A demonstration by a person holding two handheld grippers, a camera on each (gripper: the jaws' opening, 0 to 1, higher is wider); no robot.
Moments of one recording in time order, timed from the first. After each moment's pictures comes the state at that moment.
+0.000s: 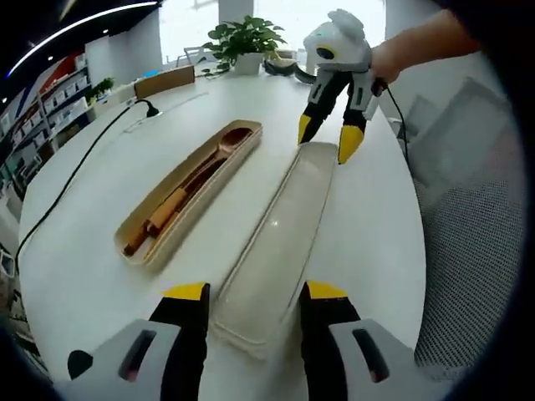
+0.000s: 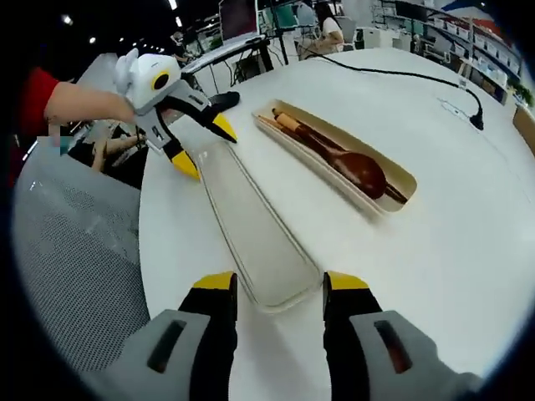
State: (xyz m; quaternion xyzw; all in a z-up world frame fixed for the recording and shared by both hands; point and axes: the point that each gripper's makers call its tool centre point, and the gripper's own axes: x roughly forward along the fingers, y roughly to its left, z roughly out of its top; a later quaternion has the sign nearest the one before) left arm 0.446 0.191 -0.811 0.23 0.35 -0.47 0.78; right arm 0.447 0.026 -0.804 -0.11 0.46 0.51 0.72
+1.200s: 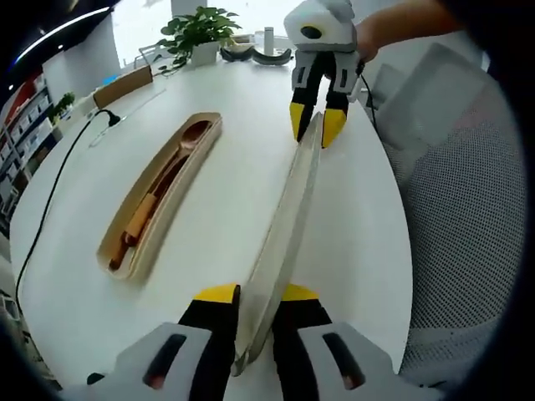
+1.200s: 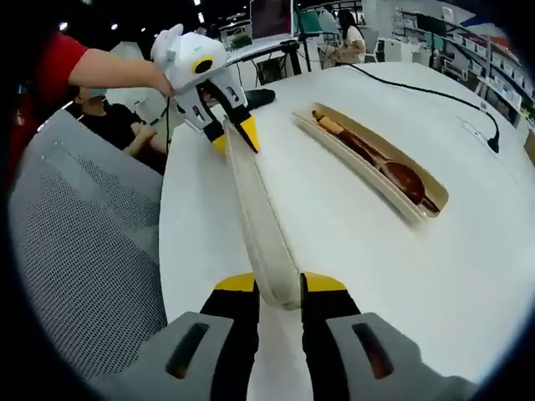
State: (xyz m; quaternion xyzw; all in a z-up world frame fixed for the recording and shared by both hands) left arm 0.439 0.196 -0.812 0.29 0.36 -0.53 0.72; right arm 0.422 0.040 -0.810 -0.19 0.41 0.54 0.71
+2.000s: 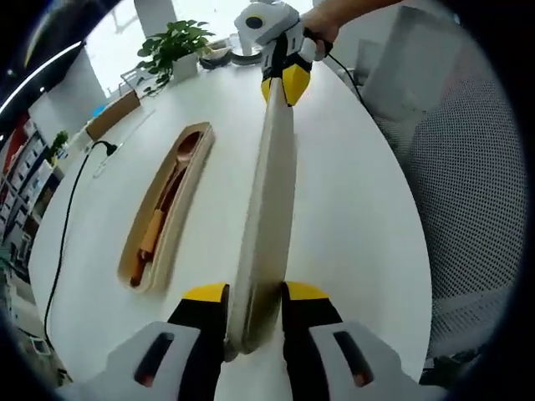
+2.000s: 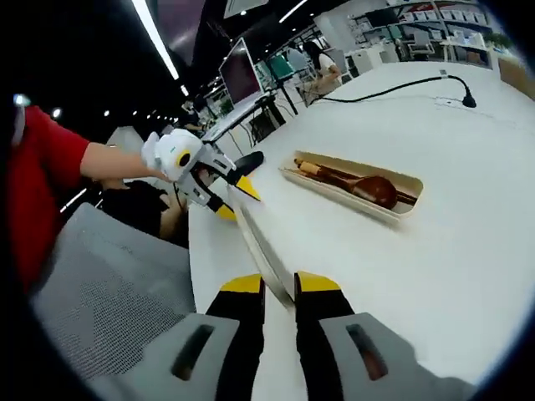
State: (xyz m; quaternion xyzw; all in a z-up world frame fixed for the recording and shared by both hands) left arm 0.444 0.202 -0.809 0.36 0.29 -0.53 0.71; right arm 0.444 0.038 -0.763 0.11 0.42 0.51 0.74
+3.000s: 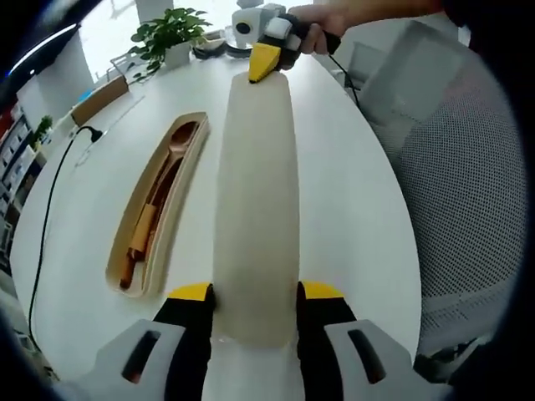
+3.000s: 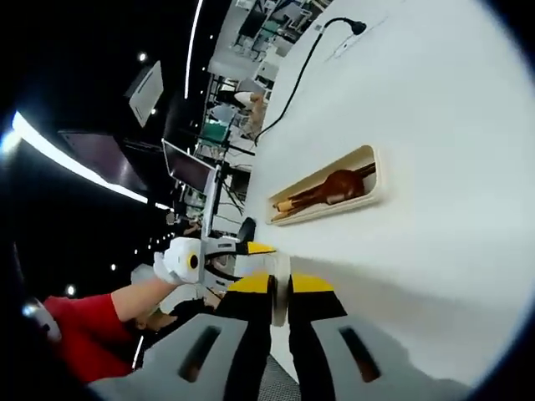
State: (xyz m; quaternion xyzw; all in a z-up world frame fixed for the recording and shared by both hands) left arm 0.451 0.197 -0.813 0.34 0.35 -0.56 0.67; right arm 0.472 0.048 -0.740 0.39 0.48 0.37 0.69
